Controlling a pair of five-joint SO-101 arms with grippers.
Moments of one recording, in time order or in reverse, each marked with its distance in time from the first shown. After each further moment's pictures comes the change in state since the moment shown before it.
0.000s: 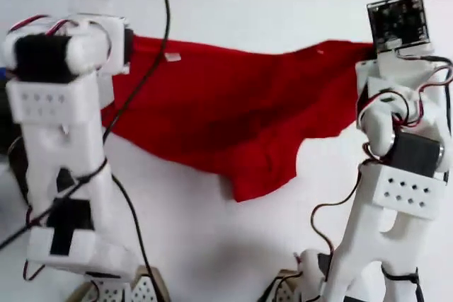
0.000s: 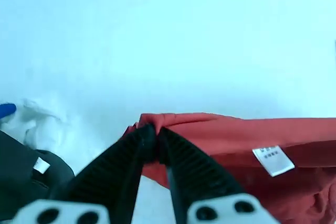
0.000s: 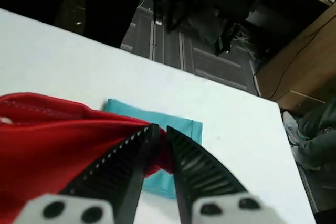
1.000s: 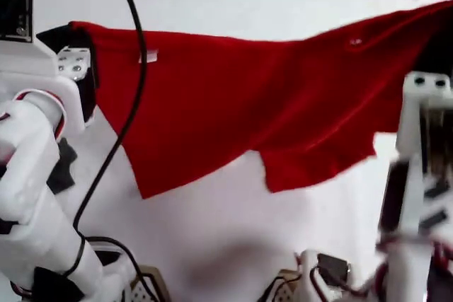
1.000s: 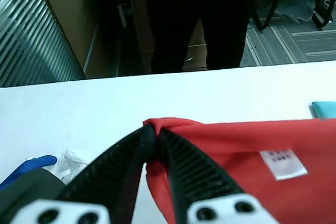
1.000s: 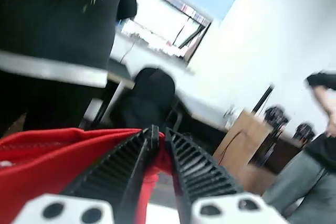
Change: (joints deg) left arm -0.6 -21.0 0.1 0.0 -2.9; right arm 0.0 -6.9 -41.9 15.3 0.0
